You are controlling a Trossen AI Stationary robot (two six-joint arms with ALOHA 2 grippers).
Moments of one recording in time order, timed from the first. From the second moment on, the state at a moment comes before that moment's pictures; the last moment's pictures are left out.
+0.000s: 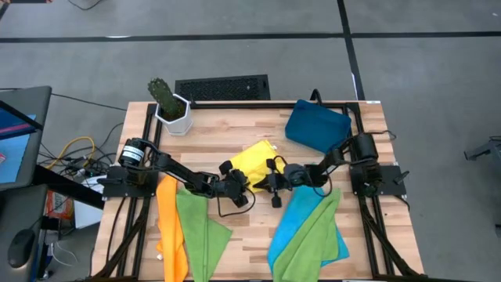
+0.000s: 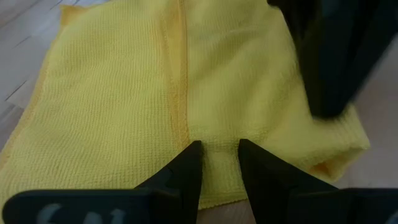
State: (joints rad) left arm -0.19 1.93 0.80 0.33 -0.52 -0.38; right arm 0.08 2.05 0.59 1.13 -0.06 -0.15
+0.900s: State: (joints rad) left arm -0.19 1.90 0.79 0.32 -0.53 -0.34; right arm 0.09 2.01 0.62 1.04 -0.11 -0.17
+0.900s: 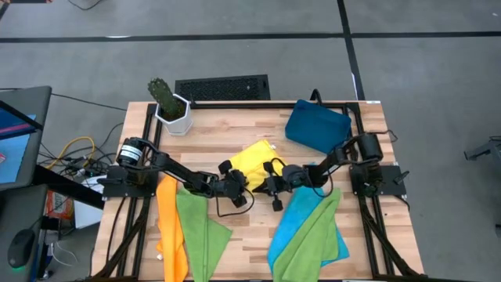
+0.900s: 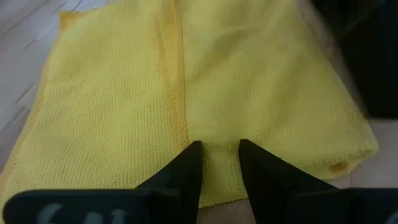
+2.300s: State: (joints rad) left arm -0.22 1.88 0.86 0.39 -0.66 -0.36; right arm 0.01 1.97 0.39 1.29 0.17 0.01
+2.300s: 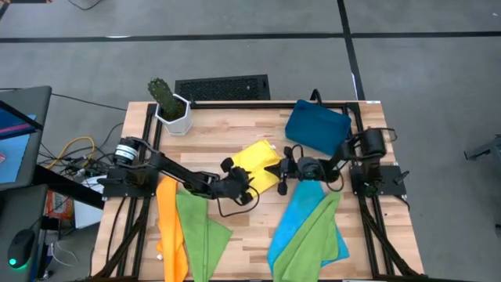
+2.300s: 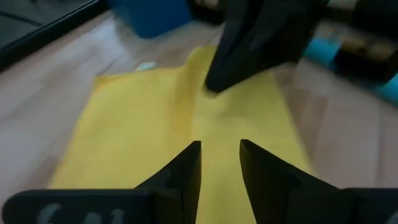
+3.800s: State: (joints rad) left arm -0.29 1.92 0.85 0.26 -0.60 -0.38; right arm 0.06 2.08 0.32 1.55 0.40 0.05
